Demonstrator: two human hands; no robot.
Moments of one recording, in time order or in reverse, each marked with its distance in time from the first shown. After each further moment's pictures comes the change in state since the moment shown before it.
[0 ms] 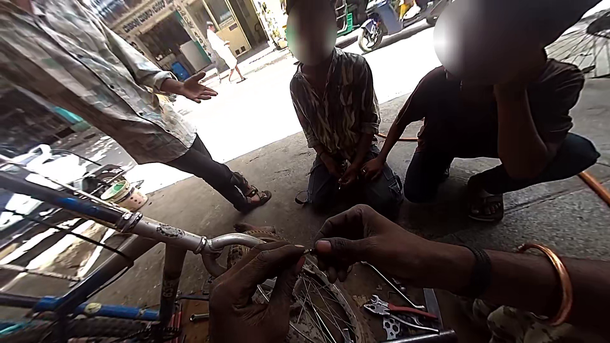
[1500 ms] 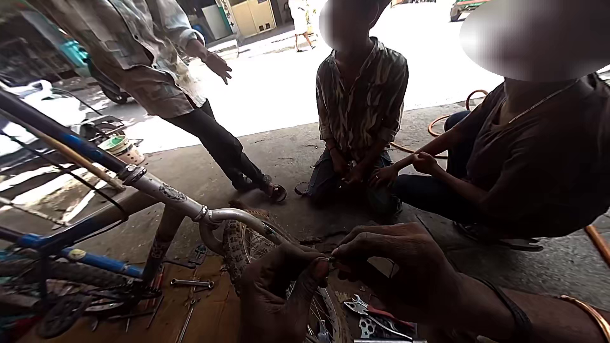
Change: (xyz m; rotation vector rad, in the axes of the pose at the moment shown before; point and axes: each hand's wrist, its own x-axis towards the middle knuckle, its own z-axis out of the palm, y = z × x) left_hand -0.030 -0.012 0.036 -0.462 0.127 -0.139; right_hand -0.017 0.017 -0.001 -0.848 0.010 -0.664
